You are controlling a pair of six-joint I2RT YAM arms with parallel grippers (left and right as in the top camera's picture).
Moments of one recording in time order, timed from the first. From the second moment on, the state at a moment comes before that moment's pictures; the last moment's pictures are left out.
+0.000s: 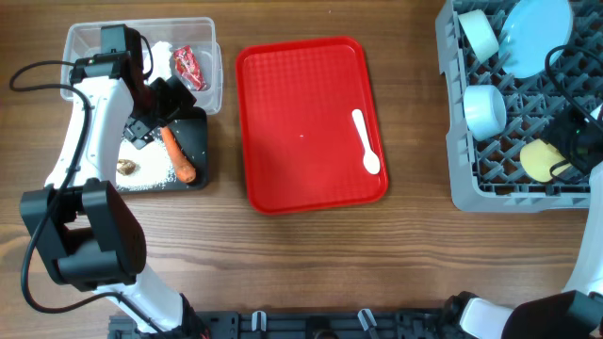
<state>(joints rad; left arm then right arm) 0.11 1.87 1.54 -1.04 0.09 -0.59 -0.49 1.44 1.31 -0.93 0.10 0.23</state>
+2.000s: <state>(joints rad) 0.11 1.87 1.54 -1.04 0.09 -0.59 -0.36 1.39 1.31 -0.88 -0.15 0.16</state>
